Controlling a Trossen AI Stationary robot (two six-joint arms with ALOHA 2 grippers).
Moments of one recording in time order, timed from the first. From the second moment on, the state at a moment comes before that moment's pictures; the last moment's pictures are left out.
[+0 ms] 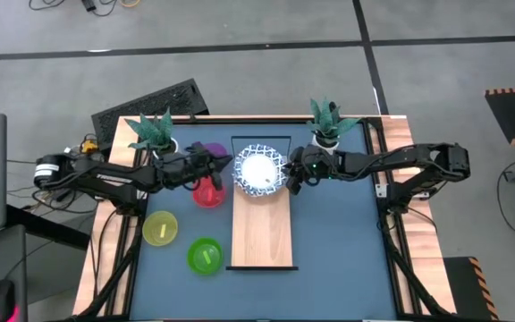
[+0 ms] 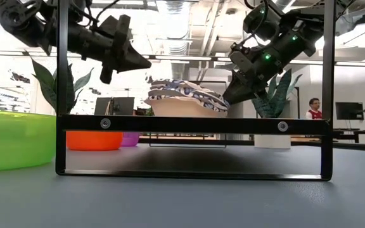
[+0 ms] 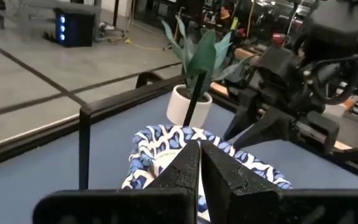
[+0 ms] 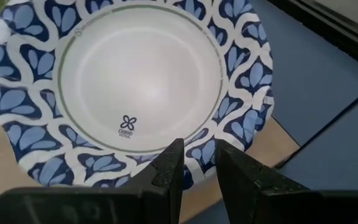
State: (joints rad) left arm 0.18 1.18 0.41 0.72 -0.31 -0.32; right arm -0.20 1.42 0.72 0.07 0.16 0.28
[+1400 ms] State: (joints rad) left arm 0.17 1.47 0.67 0.29 -0.24 -0.20; right arm -0.20 1.42 0.72 0.06 0.13 0.25
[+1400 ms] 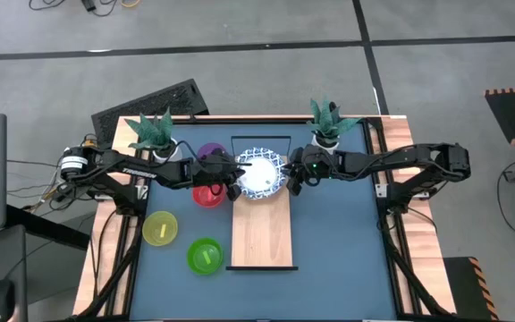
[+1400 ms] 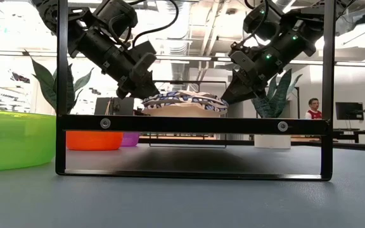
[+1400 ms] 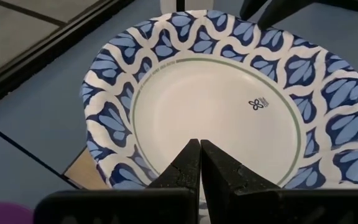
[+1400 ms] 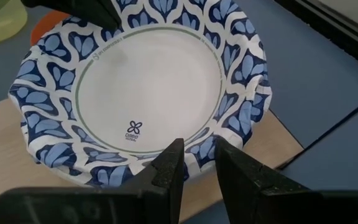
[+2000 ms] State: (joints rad) left arm 0.17 1.47 0.67 0.27 -0.25 -0.21; right arm -0.20 1.42 0.72 0.05 0.13 0.24
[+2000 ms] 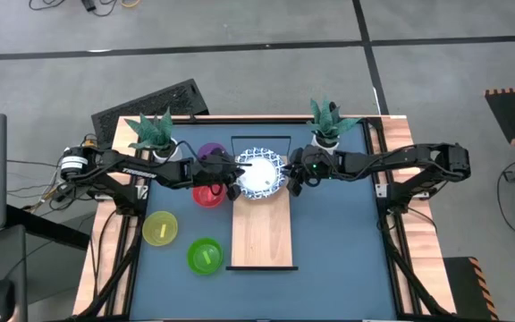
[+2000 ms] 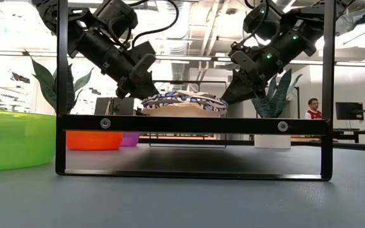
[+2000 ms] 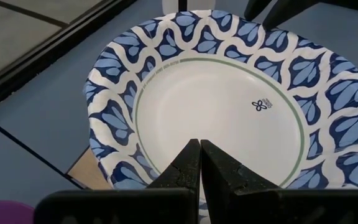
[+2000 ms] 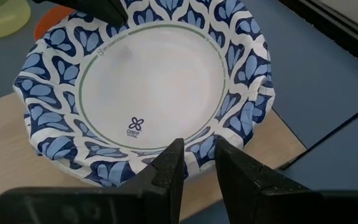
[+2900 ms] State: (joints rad) left arm 0.17 1.47 0.71 0.30 -0.24 -0.22; right arm -0.20 1.42 0.78 0.04 0.13 0.18
